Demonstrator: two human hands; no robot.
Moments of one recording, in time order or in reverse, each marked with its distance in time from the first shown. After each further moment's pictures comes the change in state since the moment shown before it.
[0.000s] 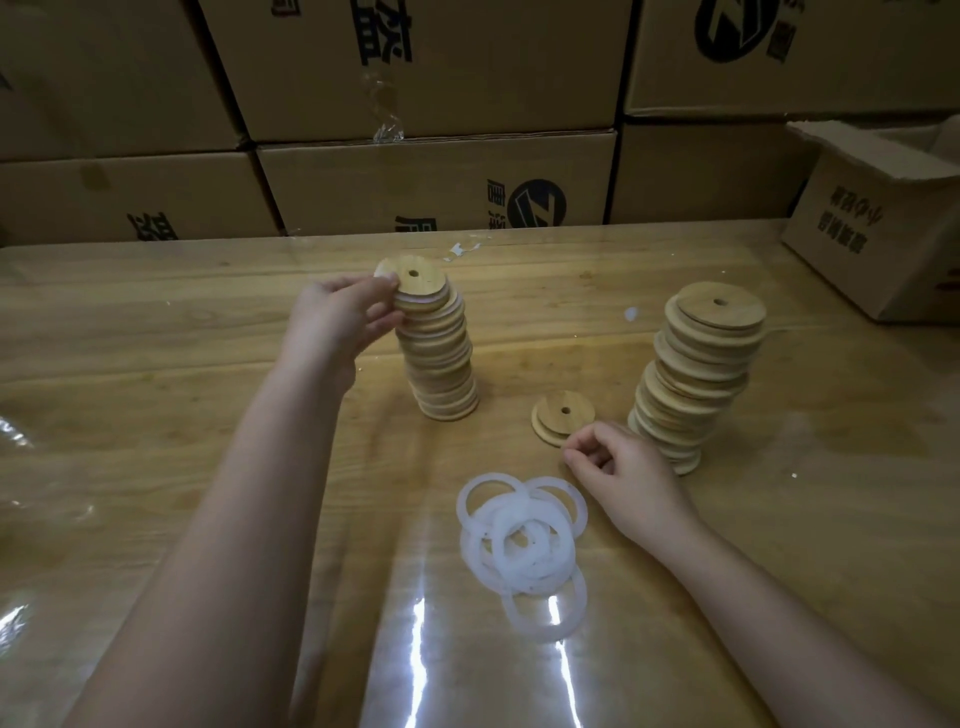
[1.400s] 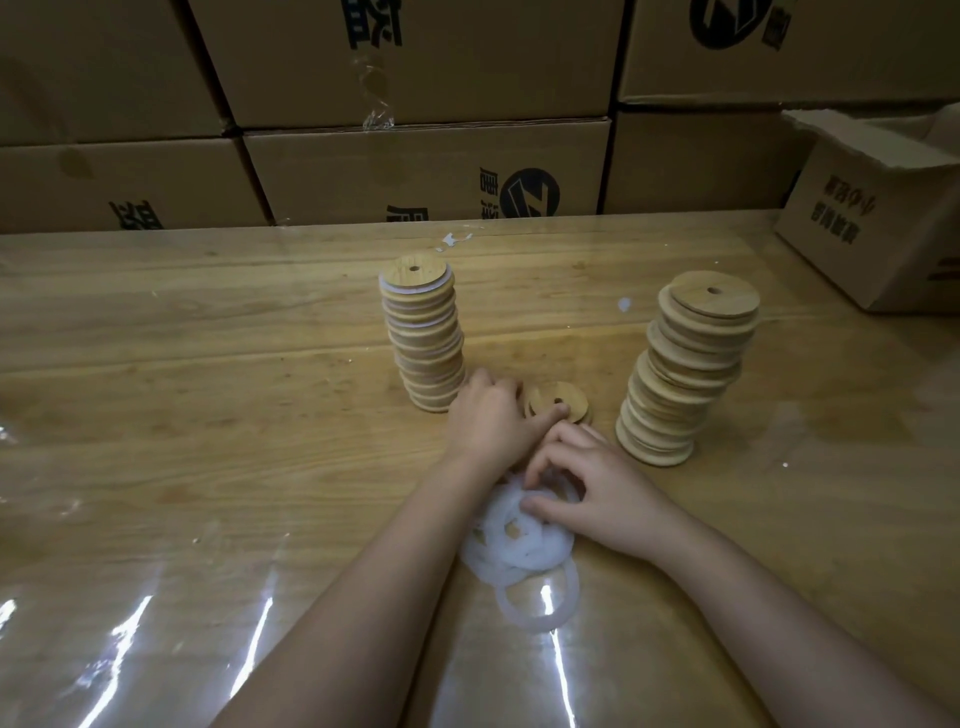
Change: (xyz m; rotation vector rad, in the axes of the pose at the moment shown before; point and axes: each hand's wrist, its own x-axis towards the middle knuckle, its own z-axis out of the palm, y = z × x) left_hand -0.041 -0.125 0.079 1.221 -0.255 0.354; right_hand -0.006 -0.013 -0.004 -0.143 -0.315 -0.312
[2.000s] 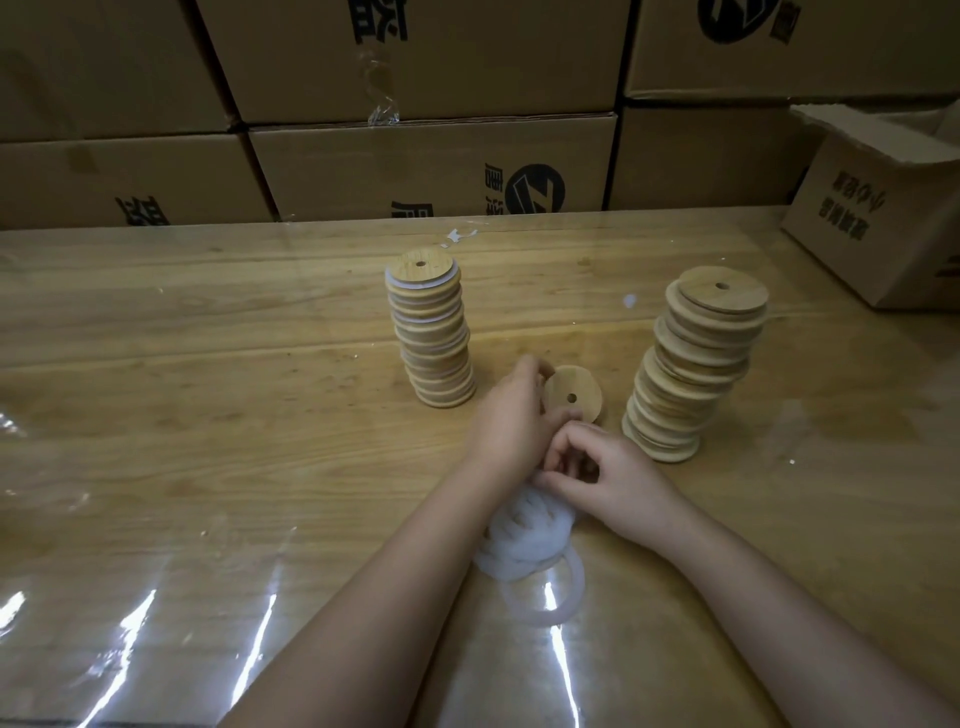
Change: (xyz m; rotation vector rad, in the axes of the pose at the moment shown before) left_hand -0.012 0.013 -0.004 -0.339 0.008 0.072; right_hand 0.000 0.005 0.002 0.232 0.097 0.094
